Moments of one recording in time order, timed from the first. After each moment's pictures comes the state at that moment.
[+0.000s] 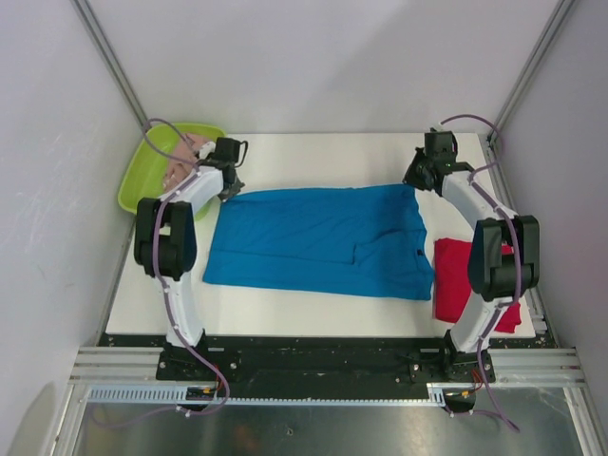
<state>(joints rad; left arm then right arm) -0.16 2.04 1.56 -0.53 -0.38 -0.72 0.10 1.82 1.42 -0.33 -0.02 0.49</state>
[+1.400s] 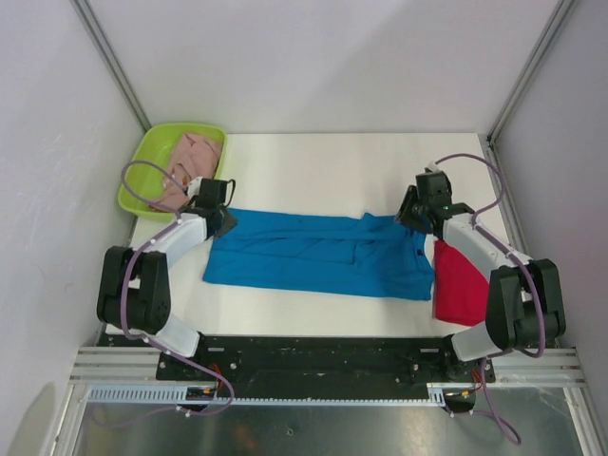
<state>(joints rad) -0.17 1.57 0.93 -0.33 -0.28 -0.73 0.21 1.46 0.96 -0.33 0.07 0.57</state>
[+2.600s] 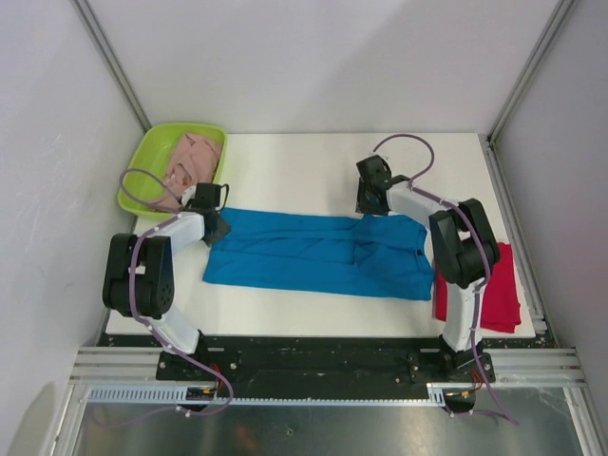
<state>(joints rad) -0.09 1.65 0.92 -0.32 -0.29 -0.74 0.42 1.99 1.42 -0.39 0.23 0.47</state>
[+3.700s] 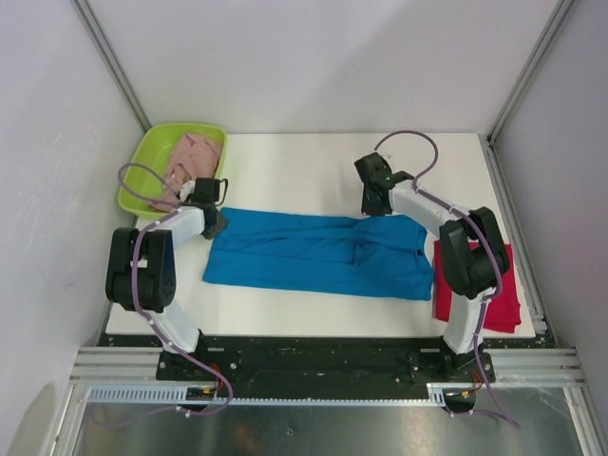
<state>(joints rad) -0.08 1.70 0.98 -0.31 -0.32 -0.74 0.46 1.90 1.43 -0.55 0.31 0.50</state>
